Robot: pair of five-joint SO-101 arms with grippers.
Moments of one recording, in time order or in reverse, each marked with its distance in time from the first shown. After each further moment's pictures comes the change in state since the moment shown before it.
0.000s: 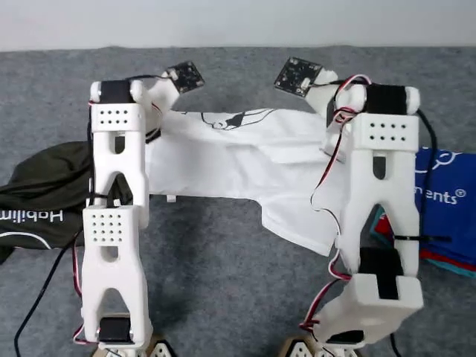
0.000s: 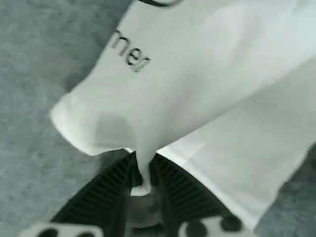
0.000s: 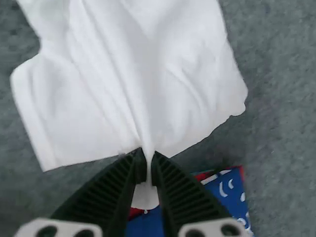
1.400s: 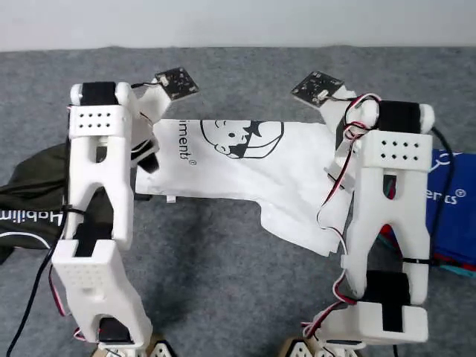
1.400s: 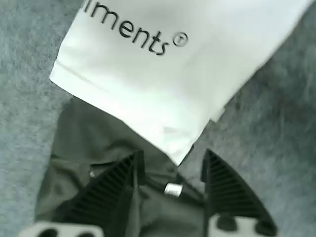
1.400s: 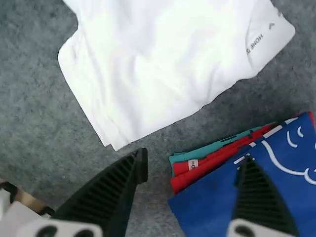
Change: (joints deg) left arm -0.3 -31.4 38.8 -2.9 5.5; right arm 2.0 -9.1 11.2 5.8 -14.6
